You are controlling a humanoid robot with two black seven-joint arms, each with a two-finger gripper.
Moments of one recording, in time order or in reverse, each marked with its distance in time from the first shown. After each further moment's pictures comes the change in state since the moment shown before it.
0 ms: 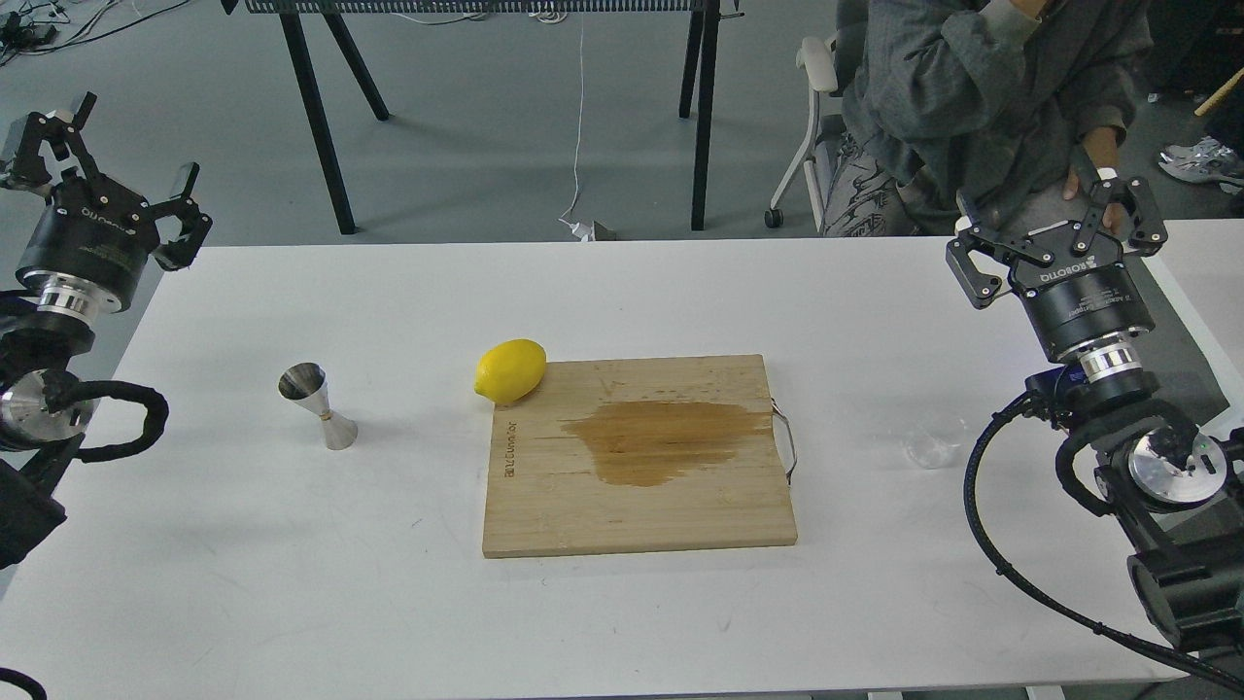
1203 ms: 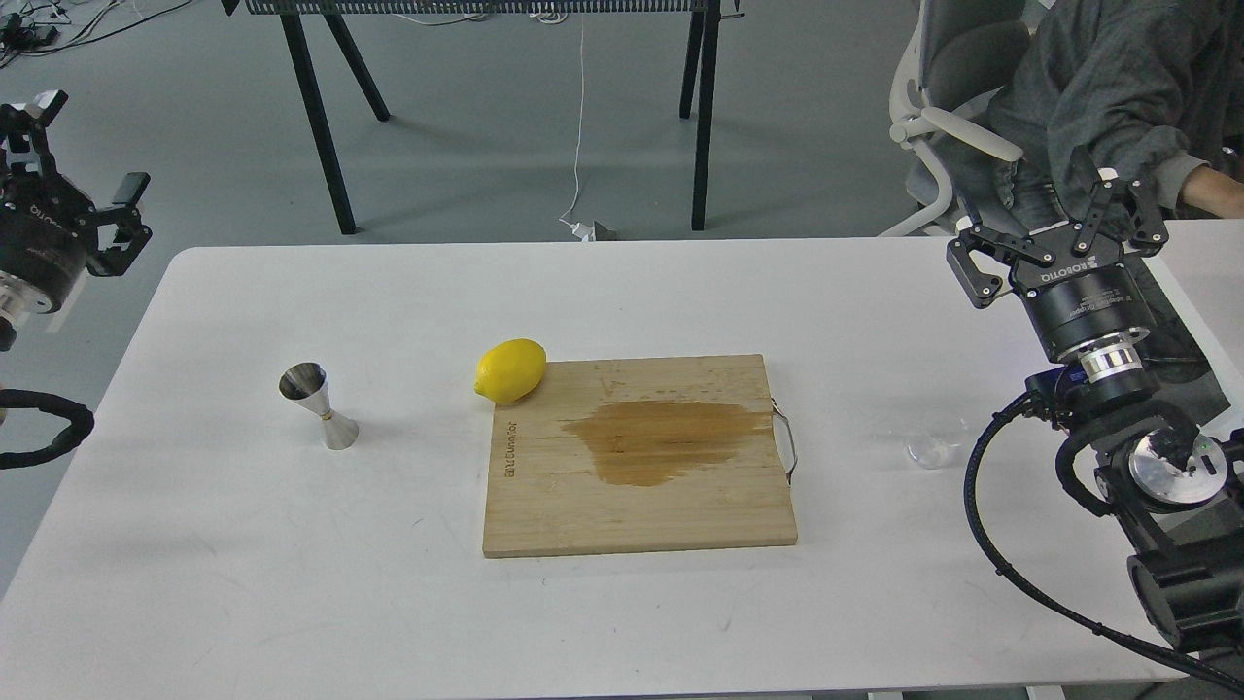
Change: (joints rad) left arm -0.005 0.134 0.006 0.045 0.305 0.000 0.000; right arm -0.003 0.002 0.005 0.003 0.001 0.000 0.000
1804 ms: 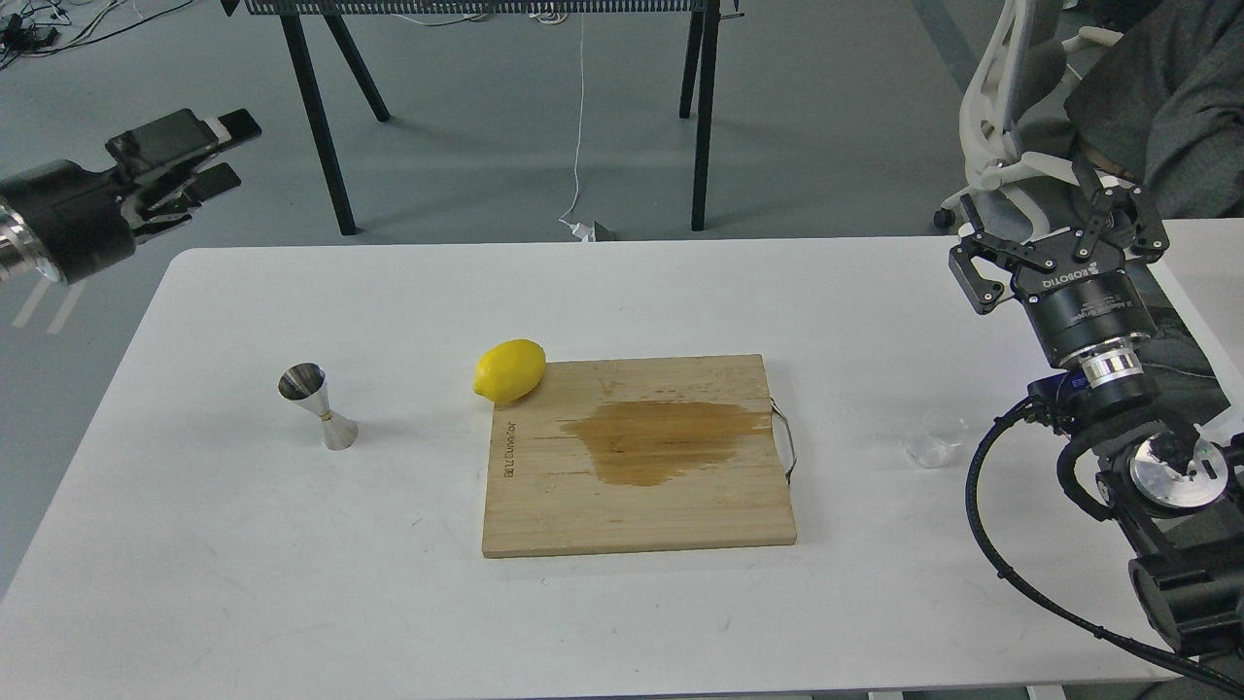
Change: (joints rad) left arm 0.008 0.215 0.005 -0.535 0.928 0.000 0.000; right arm -0.006 0.000 0.002 -0.013 -0.002 0.000 0.000
